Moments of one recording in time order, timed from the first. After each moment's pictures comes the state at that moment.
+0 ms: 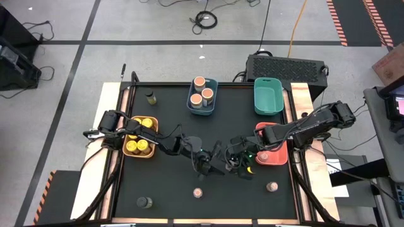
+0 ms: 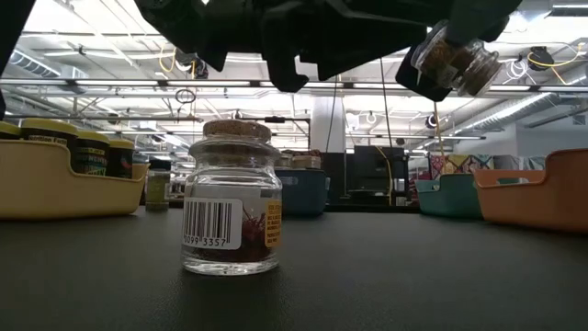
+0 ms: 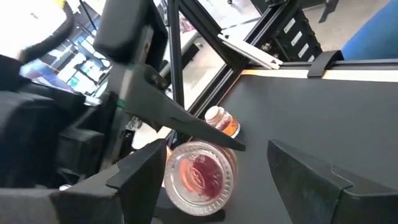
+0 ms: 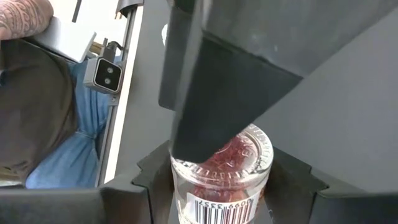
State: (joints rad) left arm -0.19 1.94 1.12 0.64 0.26 0.82; right arm 0.25 1.42 0.99 -0.43 -0.27 0.38
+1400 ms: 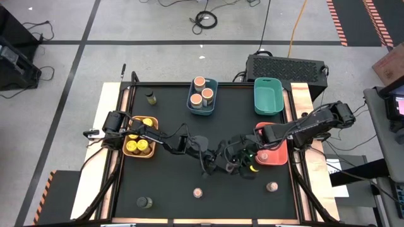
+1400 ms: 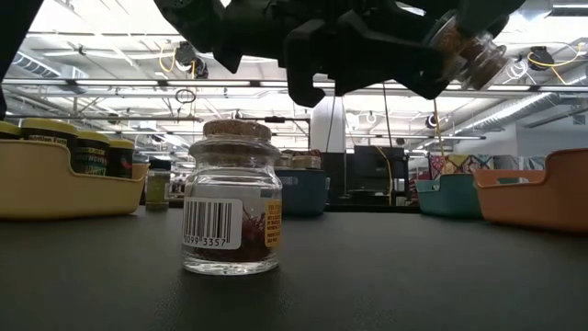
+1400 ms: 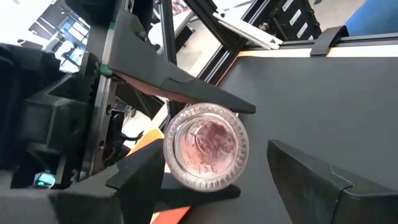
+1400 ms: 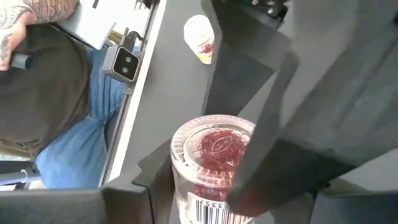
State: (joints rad) left arm -0.17 1.99 1.21 0.53 0.25 0.85; right arm 0.23 1.42 0.99 -0.42 -0.35 0.28
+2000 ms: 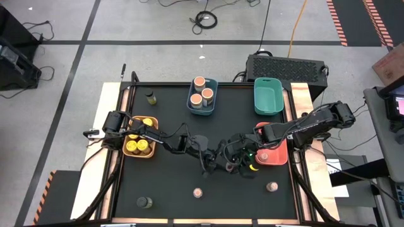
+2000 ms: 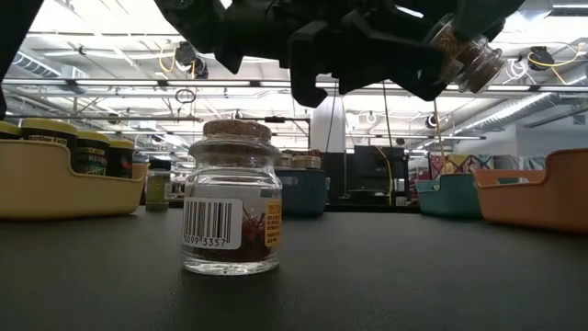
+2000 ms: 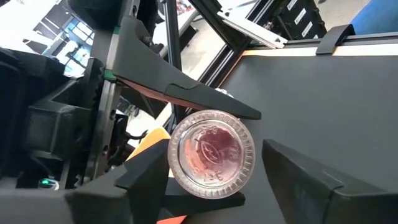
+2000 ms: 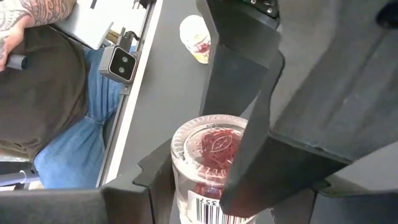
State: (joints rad) left arm -0.17 1.99 1.21 0.54 0.25 0.85; right arm 0.21 1.42 0.99 -0.43 -0.35 0.27
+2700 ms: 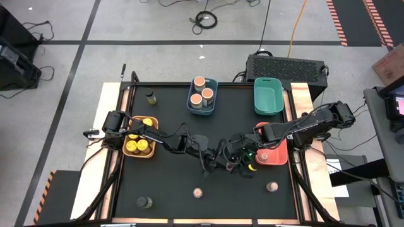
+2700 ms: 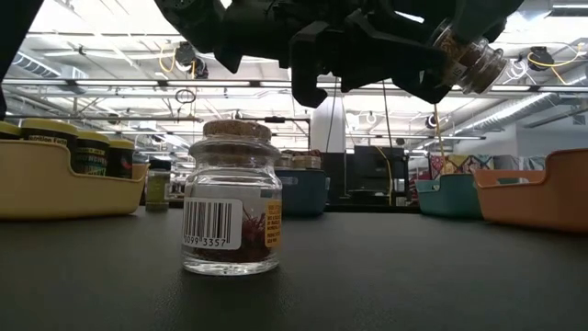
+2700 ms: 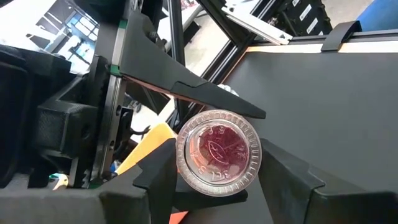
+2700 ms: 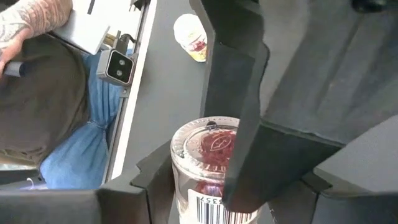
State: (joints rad) left arm -0.17 1.99 1.21 0.54 0.23 0.84; right arm 0.21 1.42 0.99 -0.43 -0.35 0.32
